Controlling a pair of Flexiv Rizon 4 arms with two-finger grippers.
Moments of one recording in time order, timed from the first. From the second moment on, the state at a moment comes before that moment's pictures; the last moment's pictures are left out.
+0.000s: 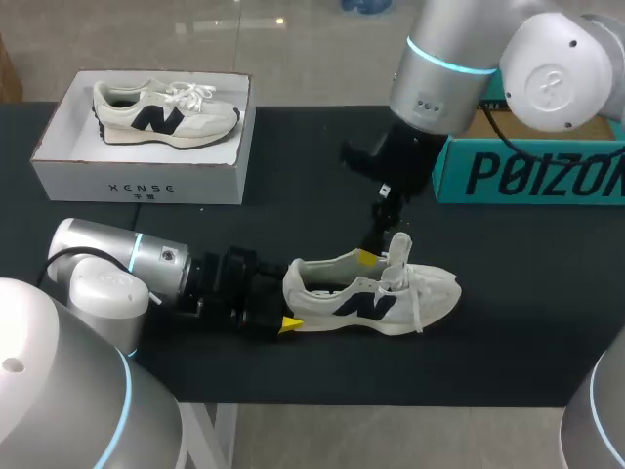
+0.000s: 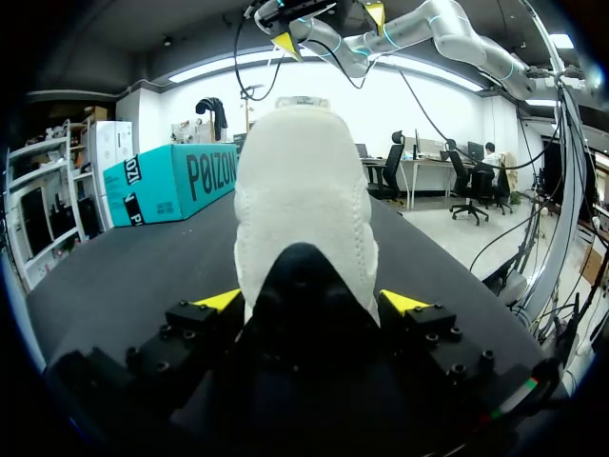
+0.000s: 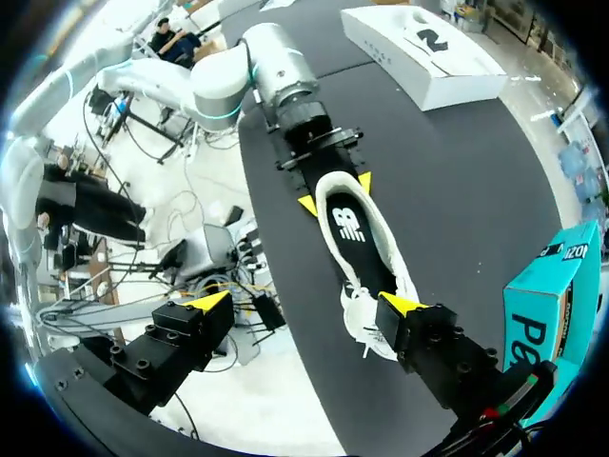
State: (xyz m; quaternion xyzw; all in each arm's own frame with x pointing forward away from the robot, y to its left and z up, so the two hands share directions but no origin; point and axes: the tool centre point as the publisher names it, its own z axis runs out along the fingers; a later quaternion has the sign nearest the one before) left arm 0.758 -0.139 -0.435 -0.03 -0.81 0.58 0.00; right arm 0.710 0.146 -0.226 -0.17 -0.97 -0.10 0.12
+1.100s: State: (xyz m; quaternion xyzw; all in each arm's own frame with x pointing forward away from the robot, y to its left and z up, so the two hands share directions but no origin) left arm 0.758 -0.139 -0.435 -0.03 -0.81 0.58 0.00; right arm 0.739 0.142 -0.262 0.04 -0.99 0.04 0.12
